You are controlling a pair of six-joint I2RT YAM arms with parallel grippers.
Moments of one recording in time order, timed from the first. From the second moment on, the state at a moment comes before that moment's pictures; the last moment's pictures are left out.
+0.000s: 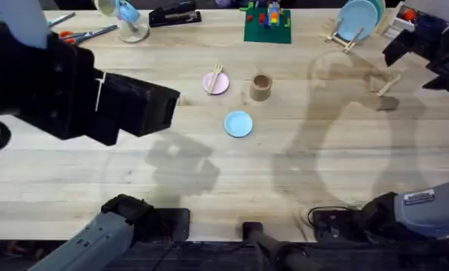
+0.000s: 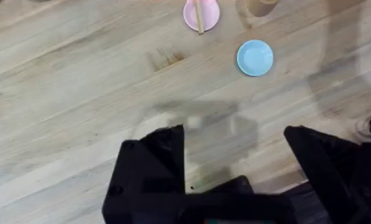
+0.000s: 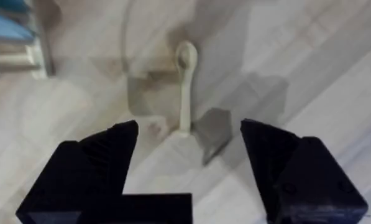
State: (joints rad) left arm -0.33 0.98 1.62 -1.58 0.04 0.06; right arm -0.39 1.76 1.39 -0.84 0.15 0.40
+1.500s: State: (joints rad) left arm -0.33 0.98 1.62 -1.58 0.04 0.06; right arm -0.42 2.02 1.50 -0.80 0.05 0.55
